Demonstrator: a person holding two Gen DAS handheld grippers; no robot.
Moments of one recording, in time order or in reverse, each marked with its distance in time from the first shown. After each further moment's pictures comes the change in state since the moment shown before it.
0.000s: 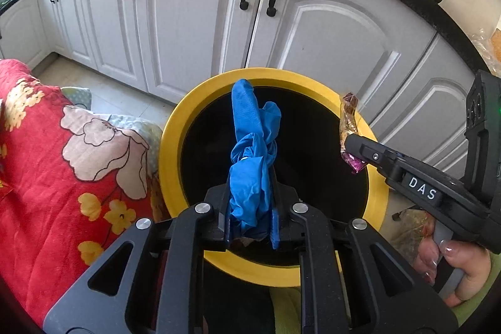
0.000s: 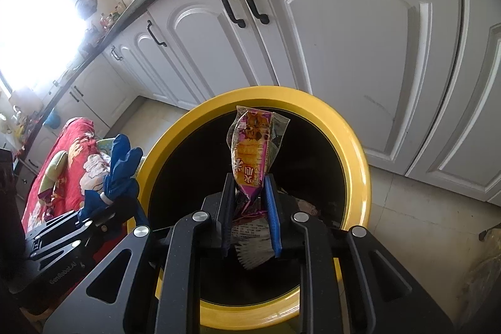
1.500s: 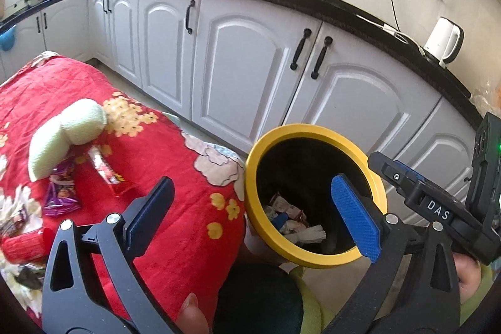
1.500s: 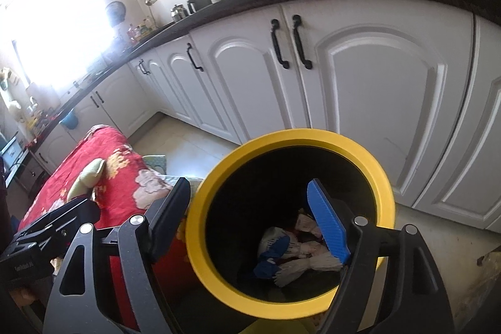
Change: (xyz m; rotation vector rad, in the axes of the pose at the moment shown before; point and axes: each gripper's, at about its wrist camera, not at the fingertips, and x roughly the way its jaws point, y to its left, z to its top) left arm -0.116 0.059 -0.008 -0.136 -0.199 0.095; right arm -0.052 0.077 0.005 -0.118 -0.138 0.052
